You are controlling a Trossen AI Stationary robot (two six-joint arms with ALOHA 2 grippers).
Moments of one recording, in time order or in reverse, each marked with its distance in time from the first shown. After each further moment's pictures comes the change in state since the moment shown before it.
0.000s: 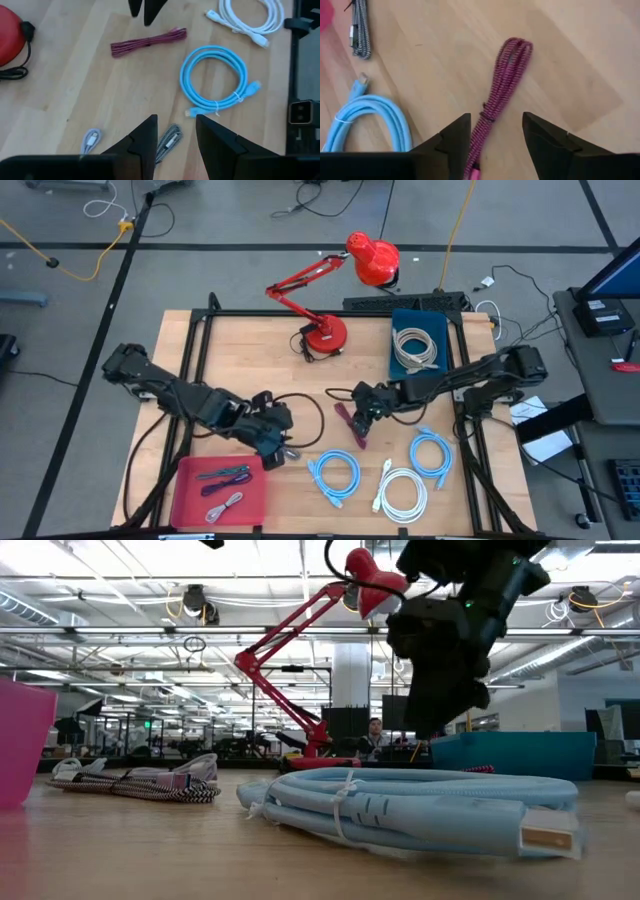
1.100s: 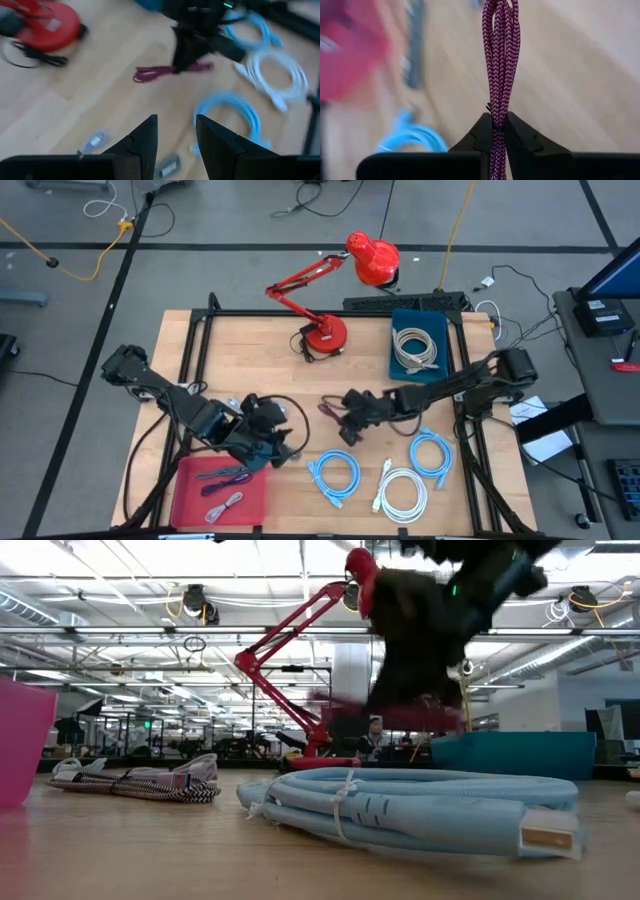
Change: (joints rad) left arm -0.096 0.003 0.000 -0.017 -0.316 -0.381; right arm 0.075 0.055 -0.001 0.266 0.063 0.027
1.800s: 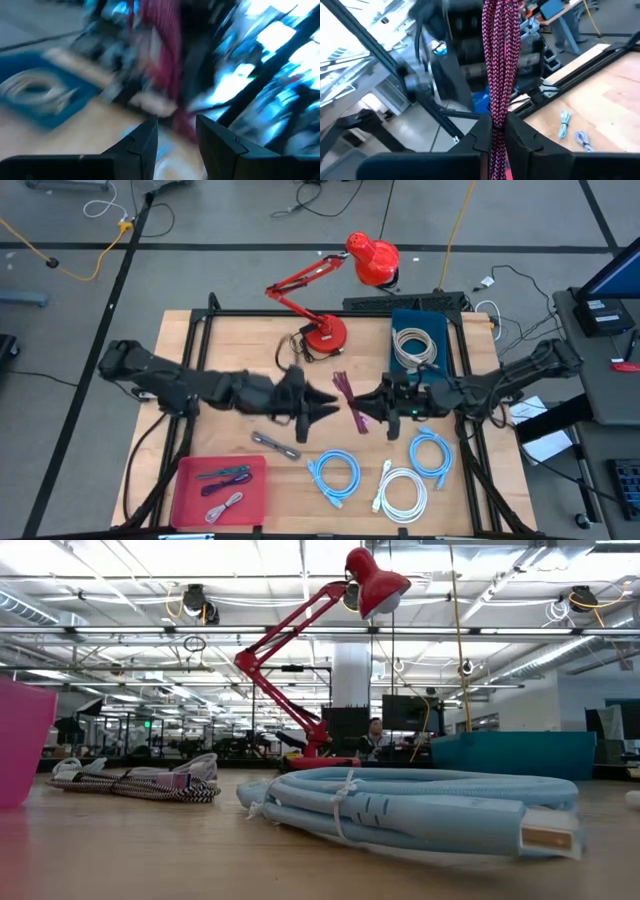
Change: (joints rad) left arm 0.290 -0.066 -0.188 1.048 0.361 0.493; right arm 0.167 -0.461 0.000 0.349 0.259 -0.121
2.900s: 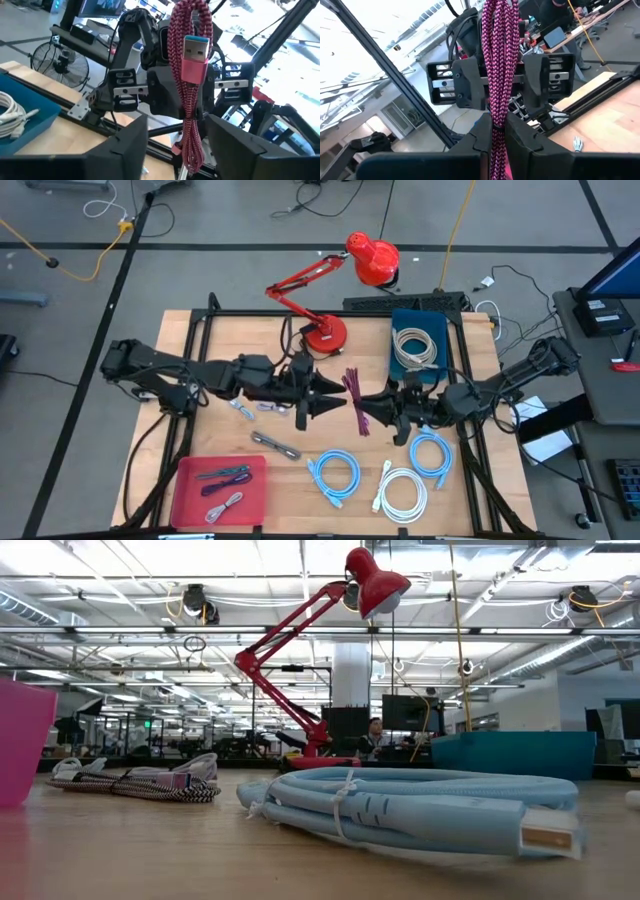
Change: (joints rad) left arm 0.086 0.017 0.011 0.132 0.191 -0.029; right arm 0.098 0.008 0.000 0.169 0.153 -0.081
